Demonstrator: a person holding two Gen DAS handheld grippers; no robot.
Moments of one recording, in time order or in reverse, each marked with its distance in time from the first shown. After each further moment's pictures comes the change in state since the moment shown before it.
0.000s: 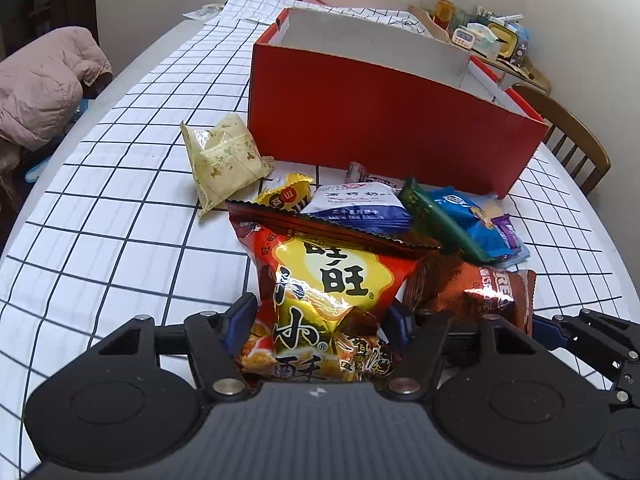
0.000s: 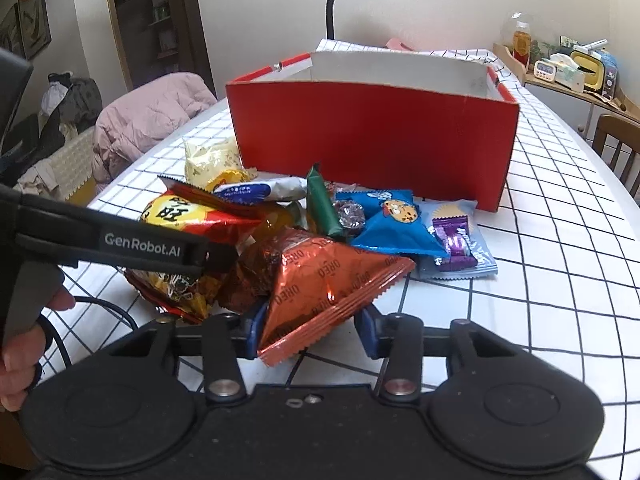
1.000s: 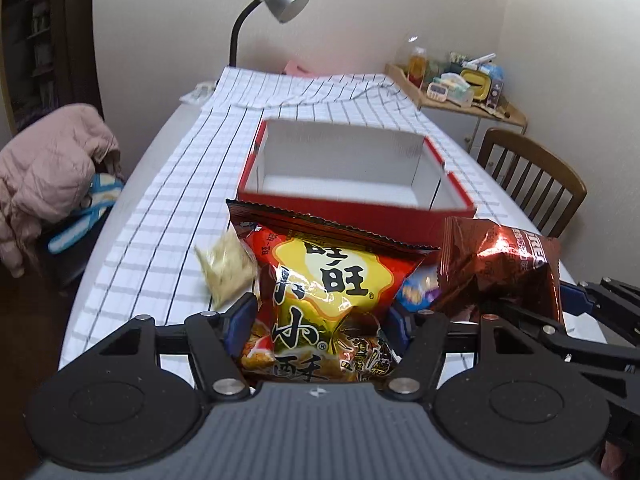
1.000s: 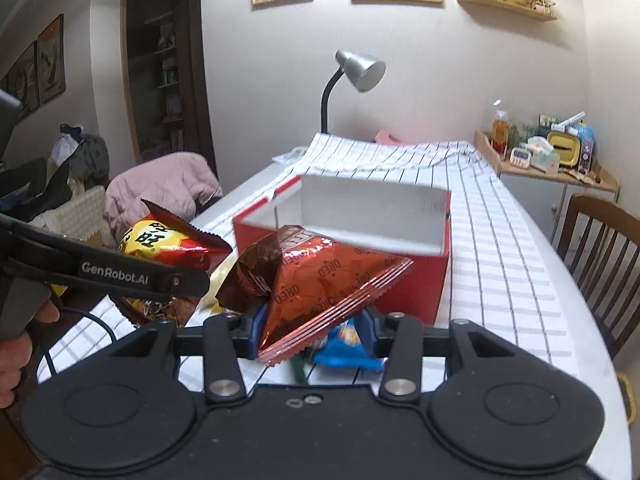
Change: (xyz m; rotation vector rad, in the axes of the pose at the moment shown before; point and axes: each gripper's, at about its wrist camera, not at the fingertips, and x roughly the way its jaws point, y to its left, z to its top) left arm -0.099 -0.039 0.050 0.078 -0.153 0.025; right arm -0.094 -0.016 0.060 -0.039 -0.225 -0.024
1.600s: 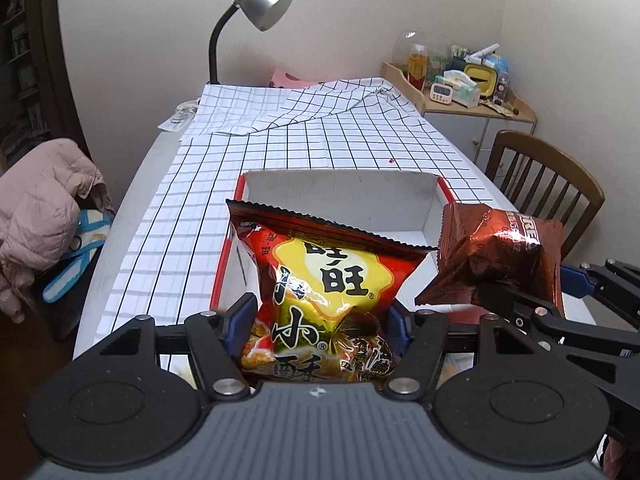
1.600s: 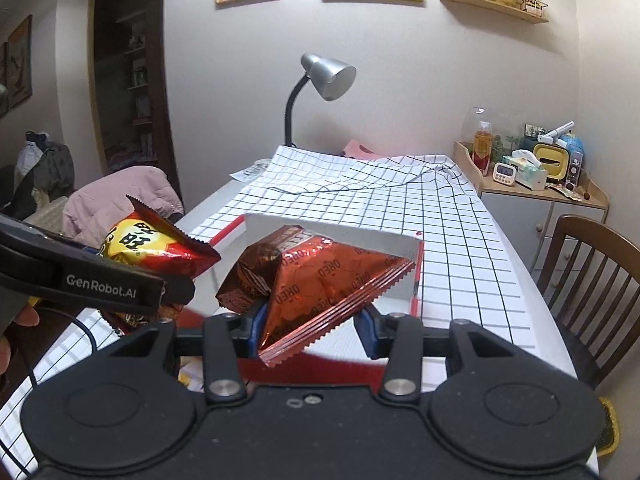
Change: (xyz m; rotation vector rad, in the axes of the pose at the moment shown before) left arm 0.075 -0.015 0.102 0.070 0.034 0.025; right arm 0.077 -0.046 0.068 0.010 0.015 -0.085
